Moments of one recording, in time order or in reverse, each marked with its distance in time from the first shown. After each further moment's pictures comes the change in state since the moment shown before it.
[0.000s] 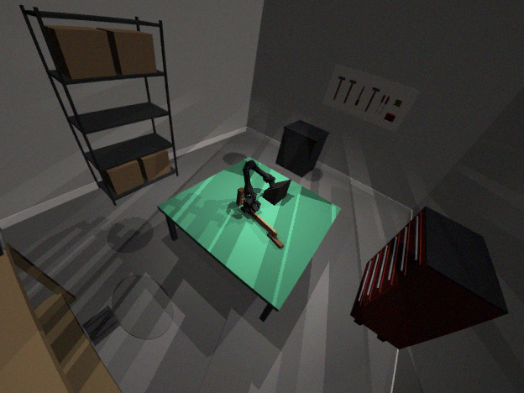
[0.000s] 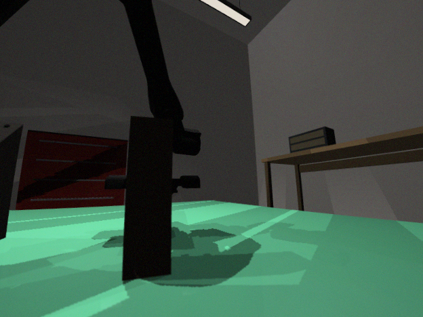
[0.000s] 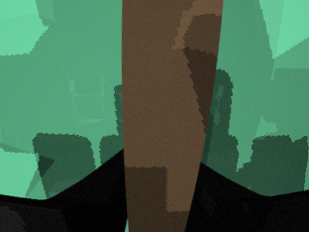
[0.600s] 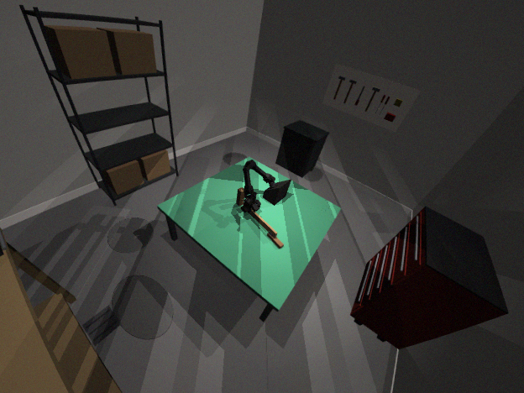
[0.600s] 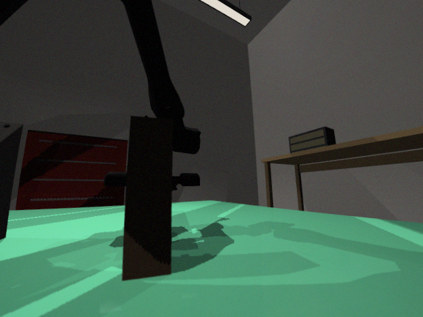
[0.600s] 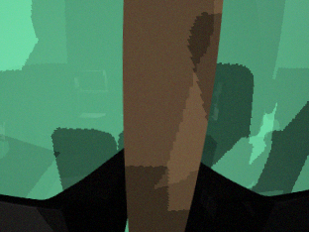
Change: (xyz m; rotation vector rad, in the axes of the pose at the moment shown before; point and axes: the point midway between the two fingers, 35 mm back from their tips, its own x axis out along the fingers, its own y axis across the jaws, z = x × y) arm -0.006 0.001 -0.002 0.002 0.012 0.007
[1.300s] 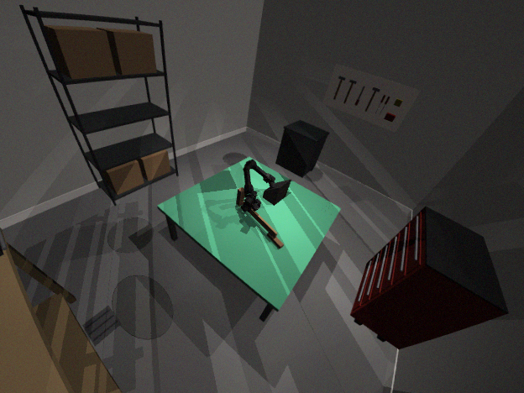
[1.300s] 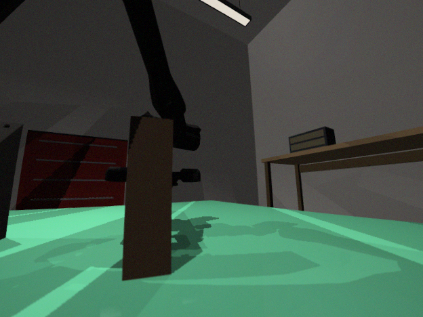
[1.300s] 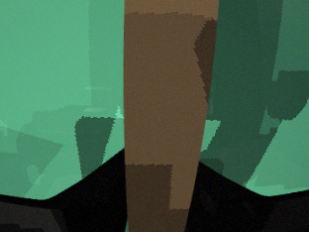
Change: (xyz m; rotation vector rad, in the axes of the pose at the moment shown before) arm -0.010 -0.001 -0.001 -0.003 0.003 0.001
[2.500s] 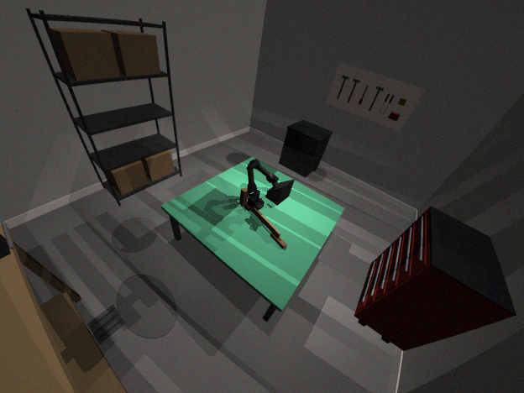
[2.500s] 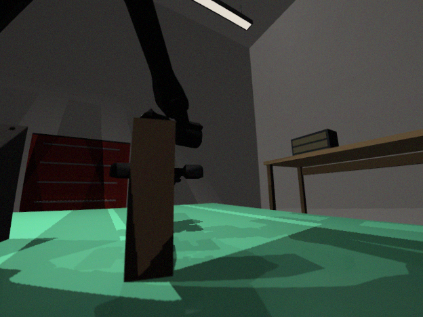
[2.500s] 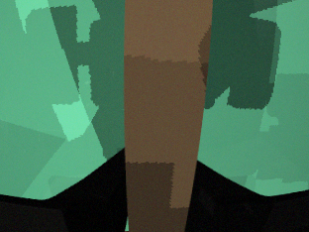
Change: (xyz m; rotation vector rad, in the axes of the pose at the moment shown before) arm -0.013 -0.003 0.001 -0.001 -0.002 -0.011
